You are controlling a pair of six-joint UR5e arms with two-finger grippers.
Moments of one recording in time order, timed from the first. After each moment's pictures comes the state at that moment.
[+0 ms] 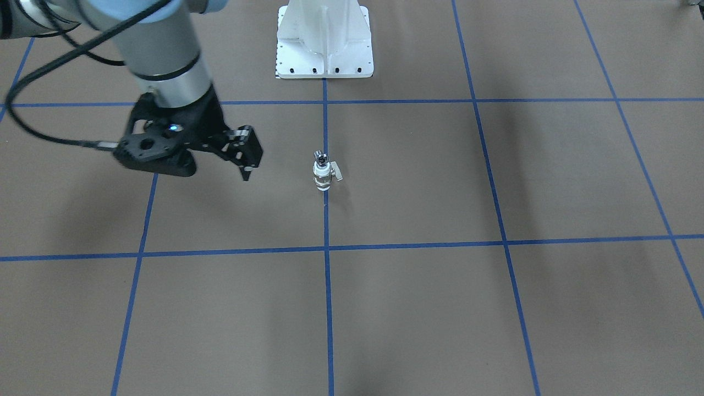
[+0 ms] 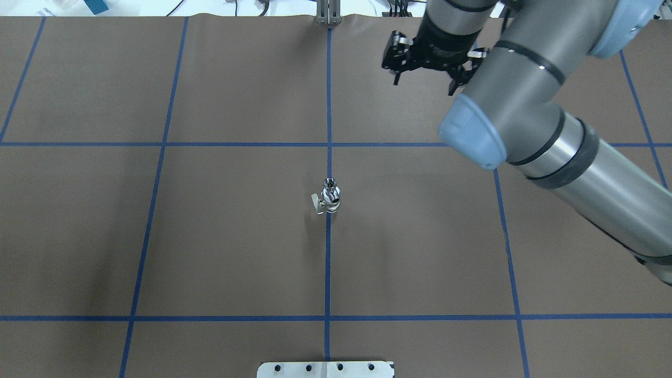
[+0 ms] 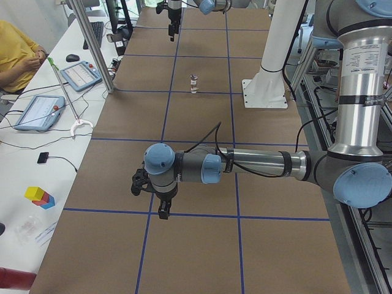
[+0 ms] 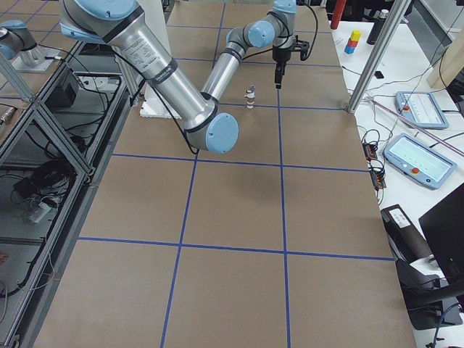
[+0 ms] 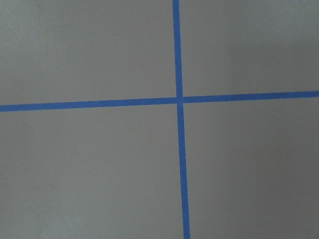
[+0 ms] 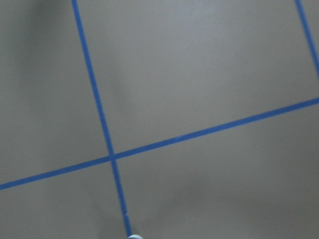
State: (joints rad) left arm -1.59 -1.55 -1.64 -1.56 -2.37 0.11; right arm 0.94 -0.81 1.80 -1.95 2.10 1.00
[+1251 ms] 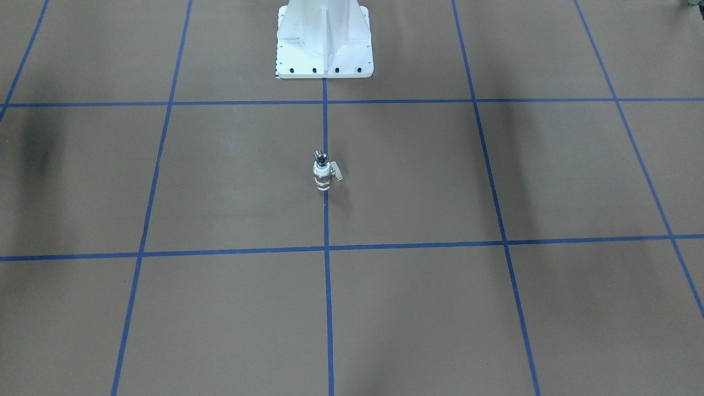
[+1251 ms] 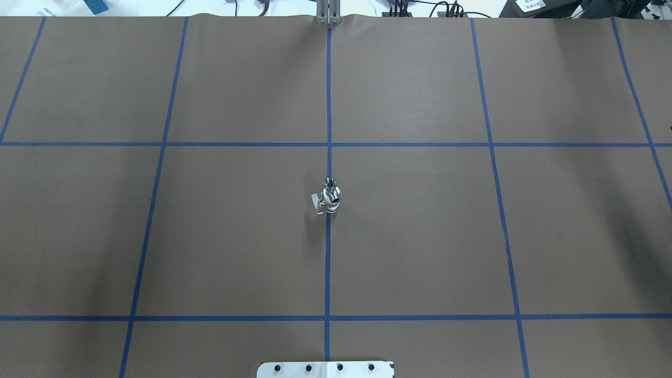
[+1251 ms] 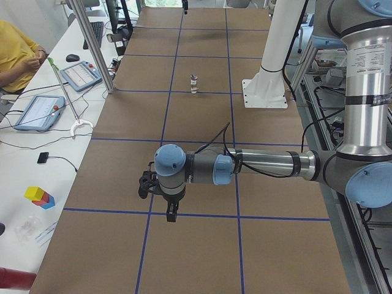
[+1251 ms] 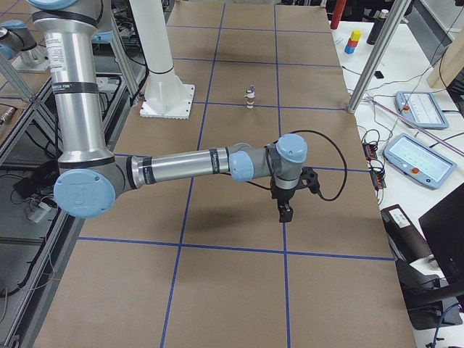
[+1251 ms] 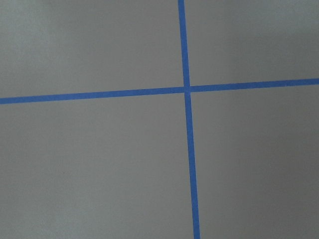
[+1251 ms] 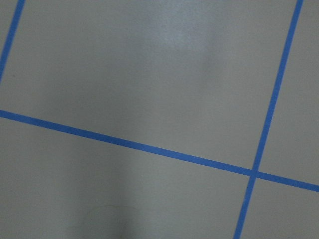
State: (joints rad) left arm -1.61 -1.50 -1.70 -1.56 -2.35 0.05; right arm 1.42 -1.52 1.62 -1.51 2.27 -0.02
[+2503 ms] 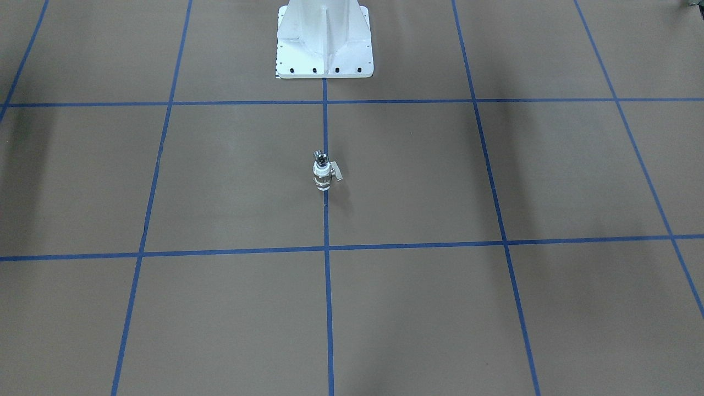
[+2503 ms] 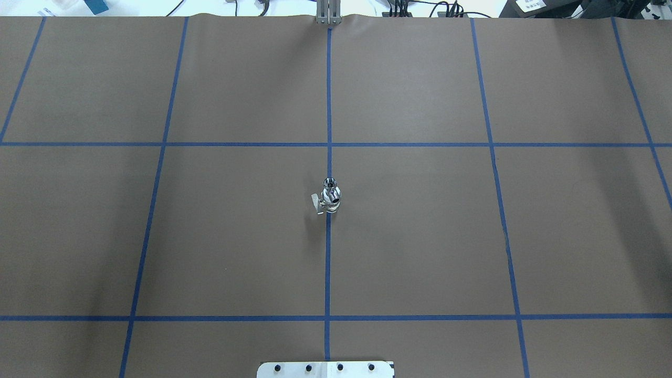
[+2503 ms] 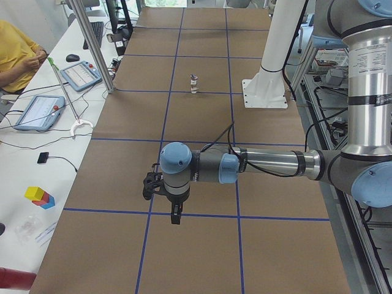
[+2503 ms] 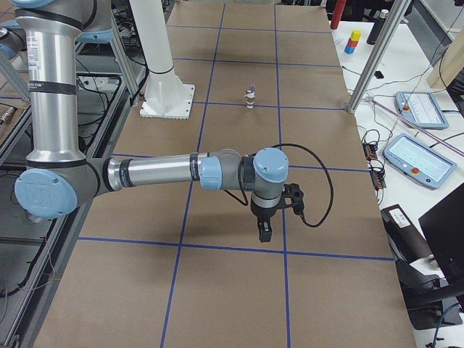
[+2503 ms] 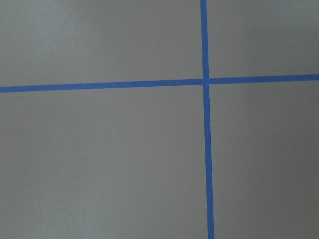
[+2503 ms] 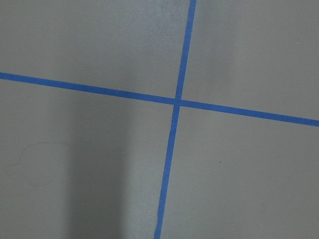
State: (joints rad) left arm -1.61 -1.45 -1.73 -1.56 -2.31 0.03; right arm 1.56 -1.60 1.74 -1.68 2.30 -0.11
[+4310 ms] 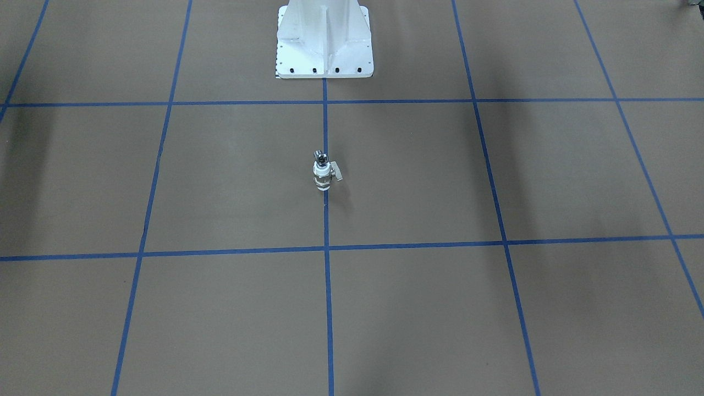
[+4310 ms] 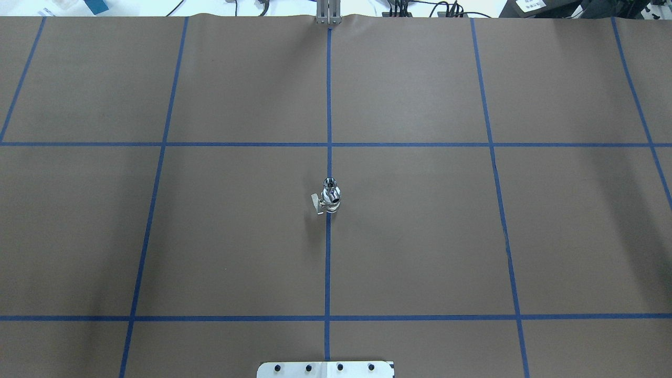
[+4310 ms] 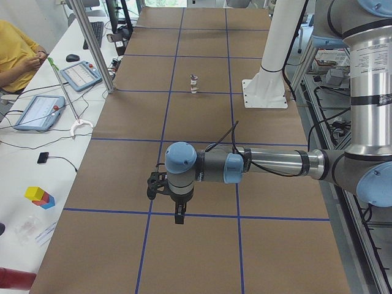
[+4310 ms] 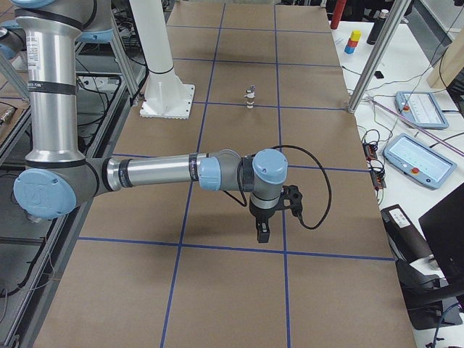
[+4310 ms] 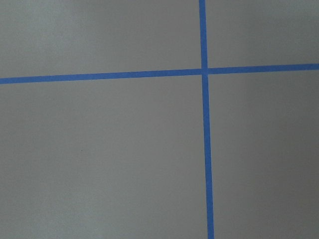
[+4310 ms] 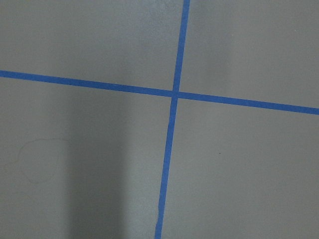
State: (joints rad) left arm -1.61 -1.44 -1.76 -1.56 -2.31 0.04; right arm 1.56 -1.60 1.74 -1.68 2.31 -0.09
